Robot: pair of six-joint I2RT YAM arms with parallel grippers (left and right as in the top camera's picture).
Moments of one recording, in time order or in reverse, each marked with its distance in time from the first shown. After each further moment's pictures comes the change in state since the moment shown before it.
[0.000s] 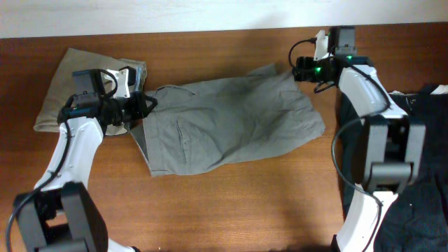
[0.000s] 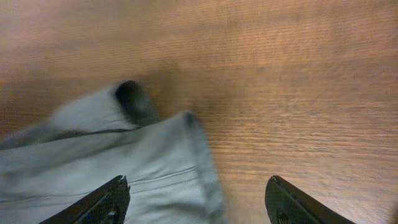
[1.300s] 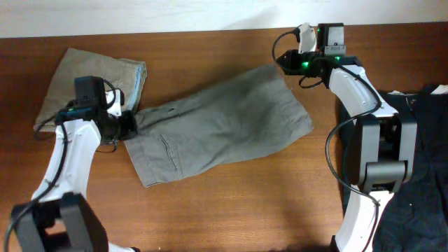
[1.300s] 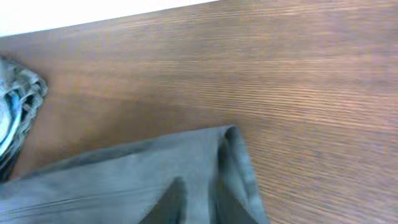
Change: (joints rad) left arm -0.004 -0.056 0.012 -0.339 -0.525 0.029; right arm 0.053 -0.008 0.004 0.163 -0.260 0.042
